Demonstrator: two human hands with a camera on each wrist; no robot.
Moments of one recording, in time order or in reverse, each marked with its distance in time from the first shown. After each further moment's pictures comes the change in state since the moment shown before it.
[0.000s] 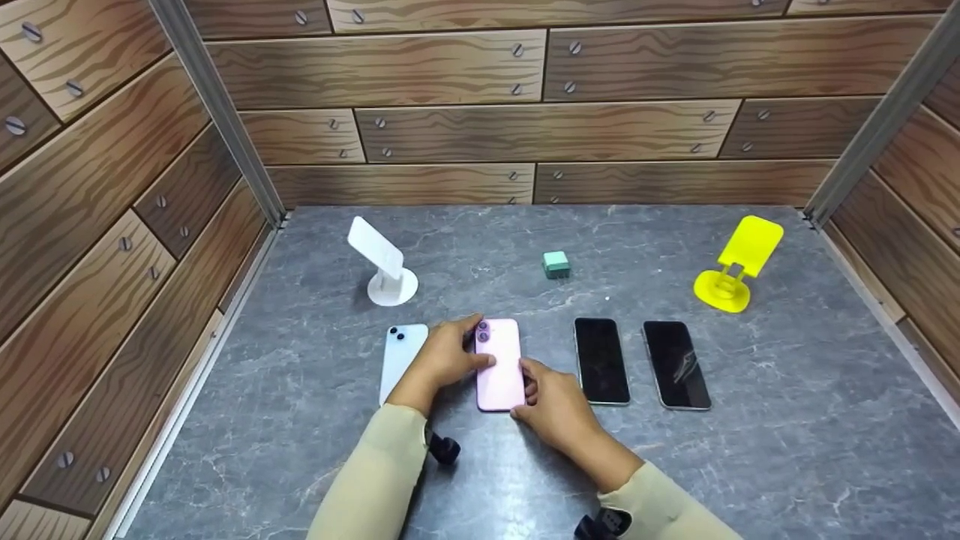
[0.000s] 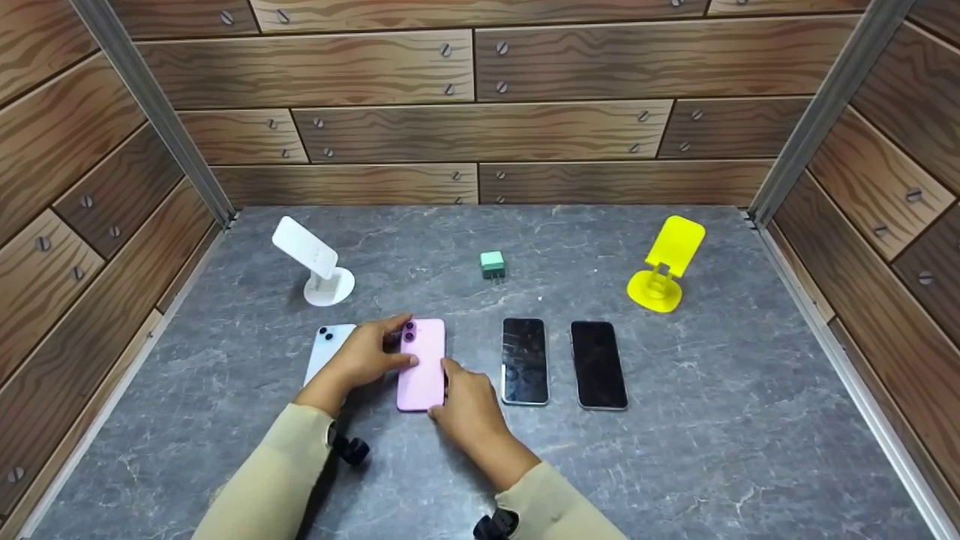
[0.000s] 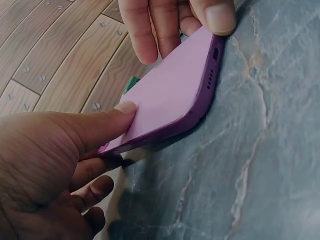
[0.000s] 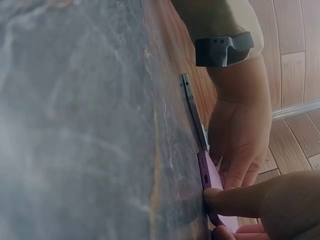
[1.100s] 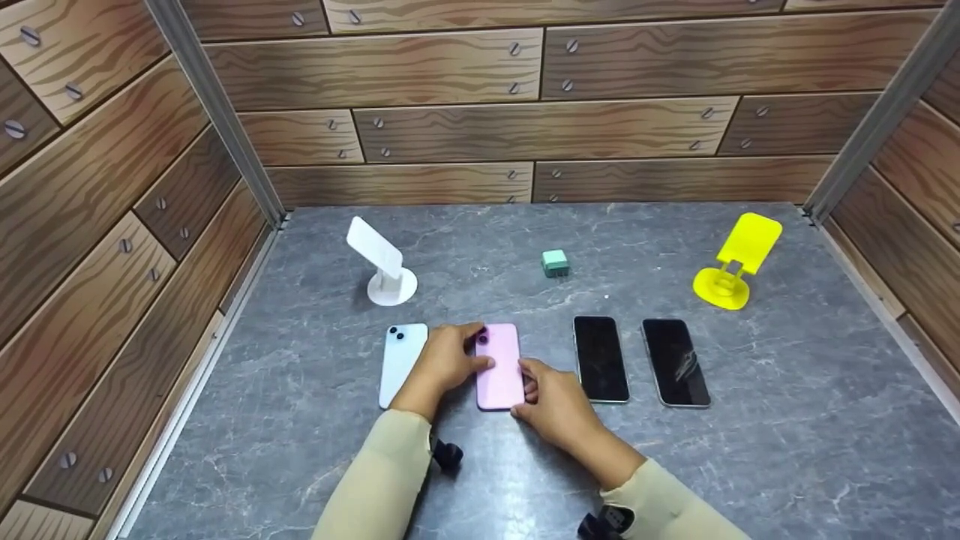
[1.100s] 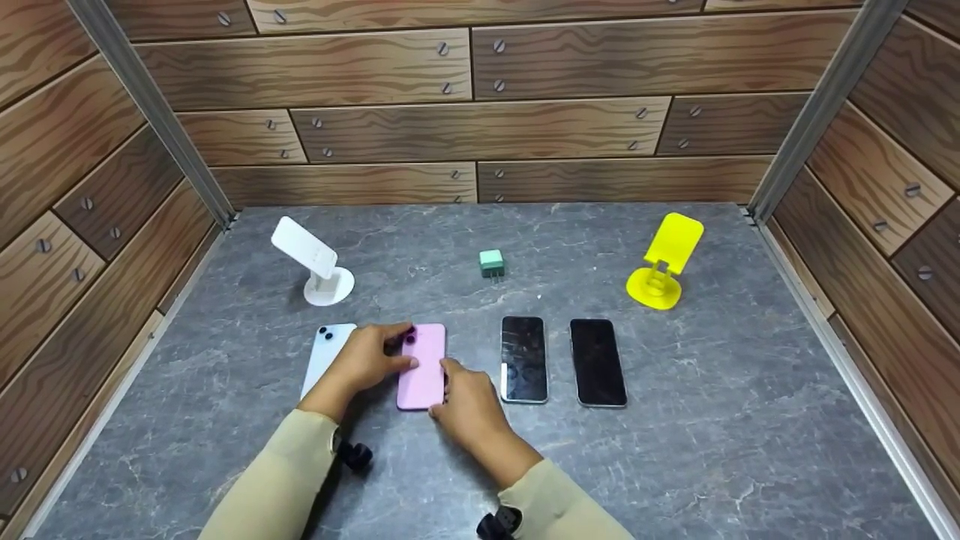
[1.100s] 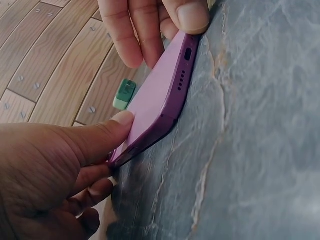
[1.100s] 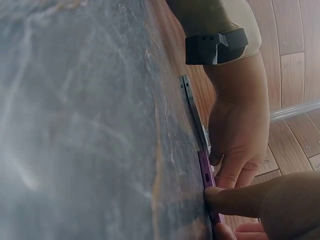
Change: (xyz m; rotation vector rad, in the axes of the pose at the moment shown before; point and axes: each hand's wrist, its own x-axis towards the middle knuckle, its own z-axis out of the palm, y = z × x) left_hand -0.007 0.000 0.008 0.080 0.066 0.070; right_hand -0.002 0.003 -0.003 0.015 -0.014 -0.039
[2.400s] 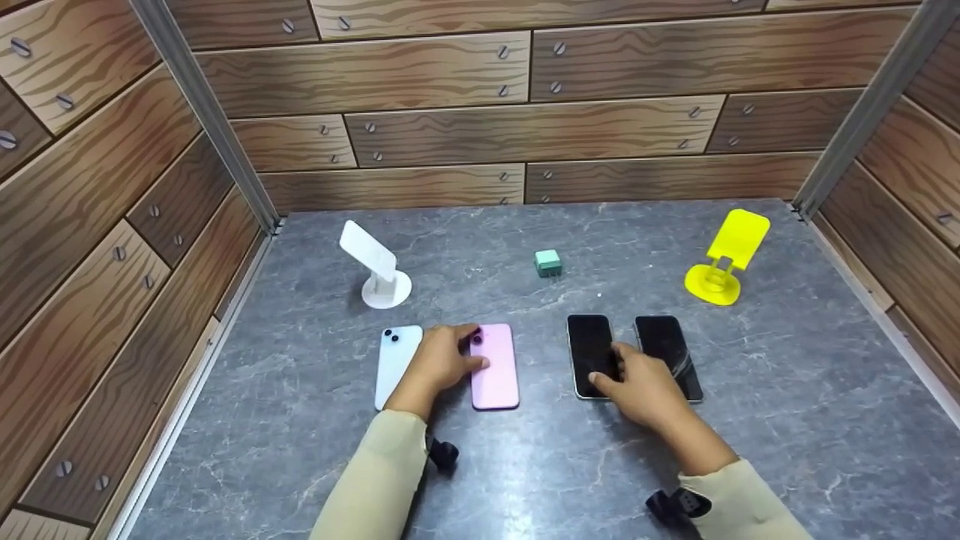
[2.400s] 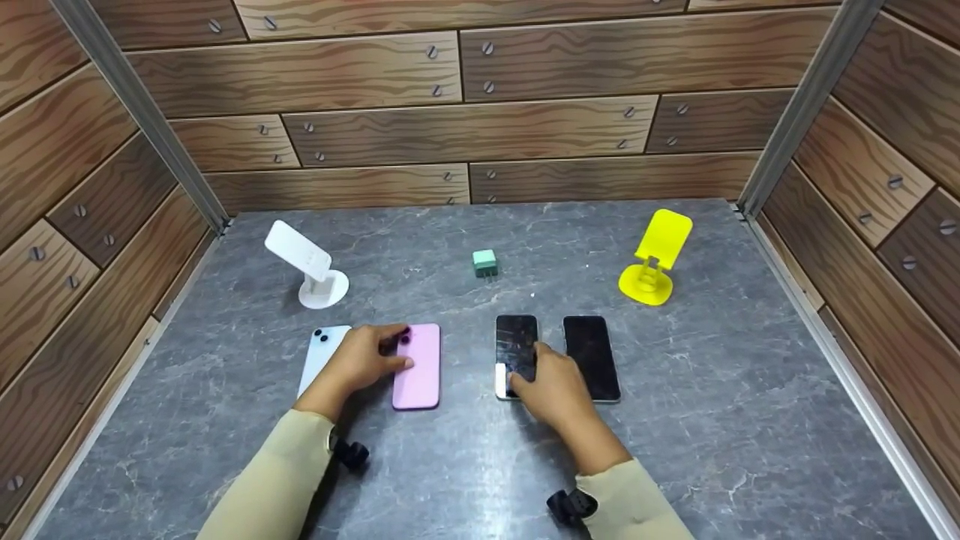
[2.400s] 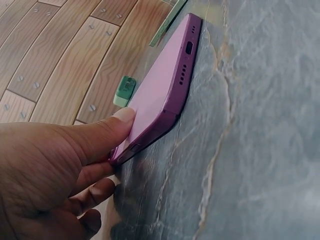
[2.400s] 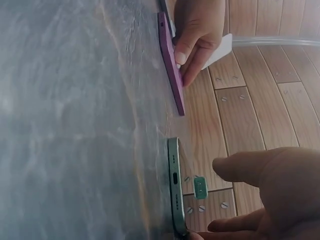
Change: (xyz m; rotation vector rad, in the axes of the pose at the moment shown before) left_hand 0.002 0.001 0.000 0.015 -0.026 -0.050; right_hand -0.013 0.067 -0.101 -0.178 -0.053 0.214
